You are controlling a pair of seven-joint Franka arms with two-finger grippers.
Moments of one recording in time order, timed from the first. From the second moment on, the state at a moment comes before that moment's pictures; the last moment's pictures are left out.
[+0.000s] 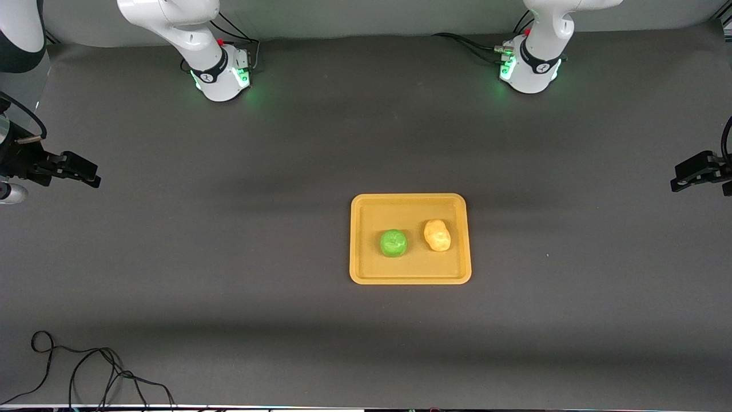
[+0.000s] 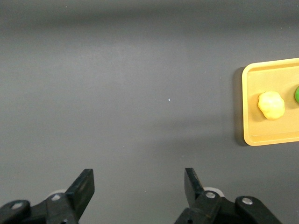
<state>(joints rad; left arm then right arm) 0.01 0.17 0.07 -1.36 -0.01 1.52 0.18 0.03 0.02 -0.06 -1.60 -0.06 1.61 0.04</state>
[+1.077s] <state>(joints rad) 0.01 0.17 0.07 -1.36 -0.01 1.52 0.18 0.03 0.02 -0.08 -1.61 -0.01 1.55 0.04</state>
